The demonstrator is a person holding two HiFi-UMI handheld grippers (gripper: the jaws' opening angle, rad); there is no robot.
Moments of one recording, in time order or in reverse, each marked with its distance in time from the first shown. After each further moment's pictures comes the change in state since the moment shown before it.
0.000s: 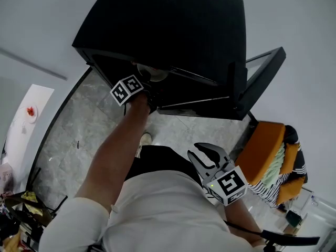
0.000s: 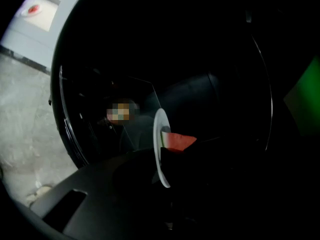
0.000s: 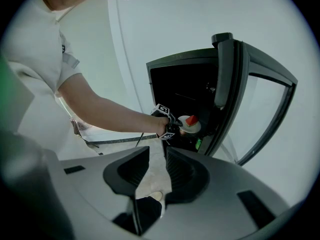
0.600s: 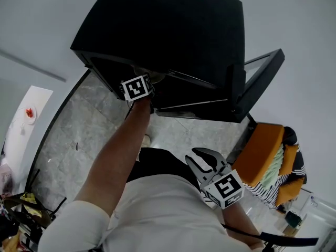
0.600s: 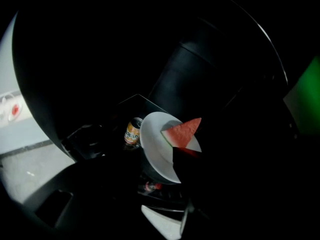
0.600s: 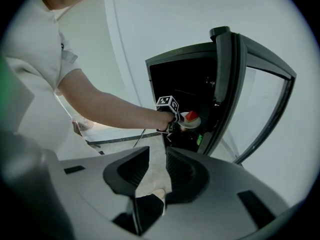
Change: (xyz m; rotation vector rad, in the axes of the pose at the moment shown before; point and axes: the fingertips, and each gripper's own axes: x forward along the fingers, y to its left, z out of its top) left arm -0.004 0.008 0.012 0.535 0.055 0.357; right arm 0.001 0.006 -0.010 0.022 0.016 0.012
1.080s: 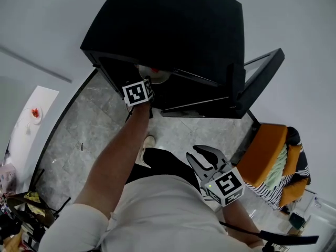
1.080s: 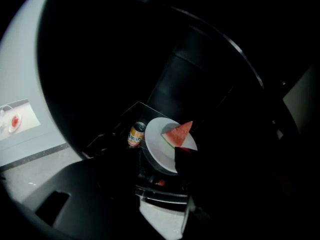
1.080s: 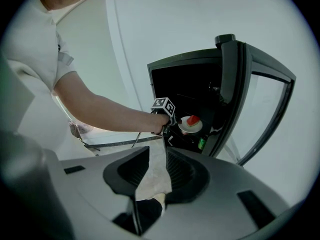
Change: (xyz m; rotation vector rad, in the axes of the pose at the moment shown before) left arm -0.031 0.007 0.004 0.089 -0.012 -0.014; right arm 0.000 0.009 0.008 0.014 -0.032 -0.007
